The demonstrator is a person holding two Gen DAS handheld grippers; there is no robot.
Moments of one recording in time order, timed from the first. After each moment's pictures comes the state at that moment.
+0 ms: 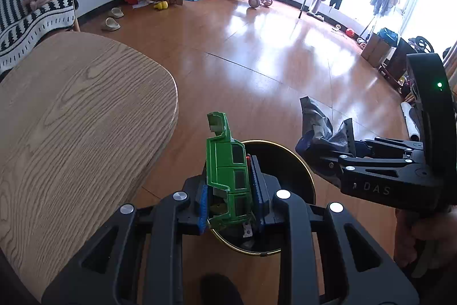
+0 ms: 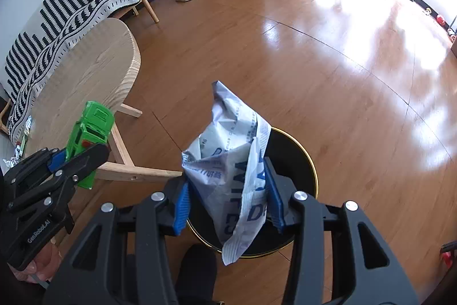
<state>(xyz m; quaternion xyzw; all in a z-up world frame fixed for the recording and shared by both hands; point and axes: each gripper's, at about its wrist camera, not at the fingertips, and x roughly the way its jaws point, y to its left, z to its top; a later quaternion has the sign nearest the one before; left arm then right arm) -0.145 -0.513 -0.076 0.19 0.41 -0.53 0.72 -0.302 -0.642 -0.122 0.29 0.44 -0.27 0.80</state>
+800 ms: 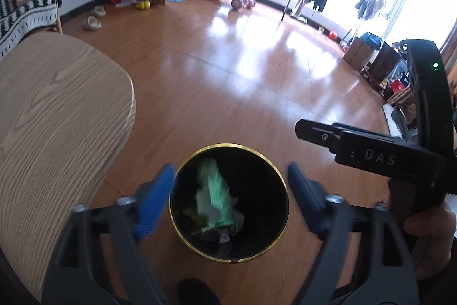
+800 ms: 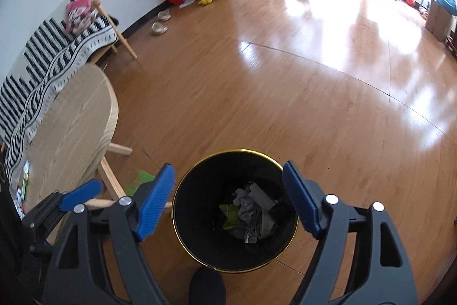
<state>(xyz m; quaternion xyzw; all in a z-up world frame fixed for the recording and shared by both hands) -0.167 -0.527 -0.077 0.16 0.41 -0.57 0.69 -0.339 -0.660 -0.106 0.33 0.36 -0.35 0.80</state>
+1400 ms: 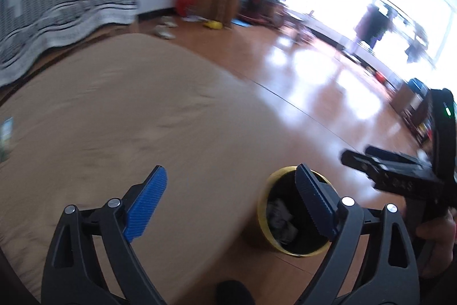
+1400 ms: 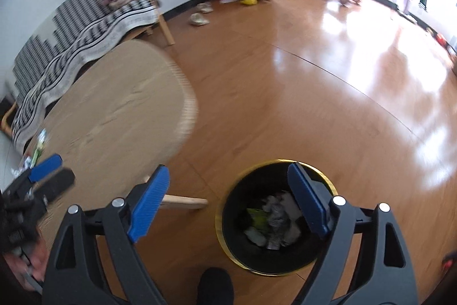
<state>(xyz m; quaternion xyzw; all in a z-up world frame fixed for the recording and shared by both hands) -0.054 -0.389 -0.023 0.10 0.40 -0.44 0.80 -0.226 -0.580 -0.067 0.24 0.39 -0.26 0.85</state>
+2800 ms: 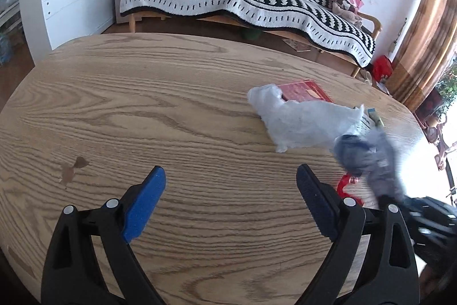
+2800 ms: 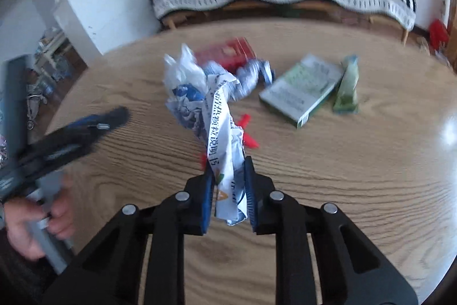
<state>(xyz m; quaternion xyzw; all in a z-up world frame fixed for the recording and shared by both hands) 0.144 0.069 -0.053 -0.08 0.43 -0.04 0.90 0.105 -0.137 -0.057 0.04 0.44 0.15 0.89</state>
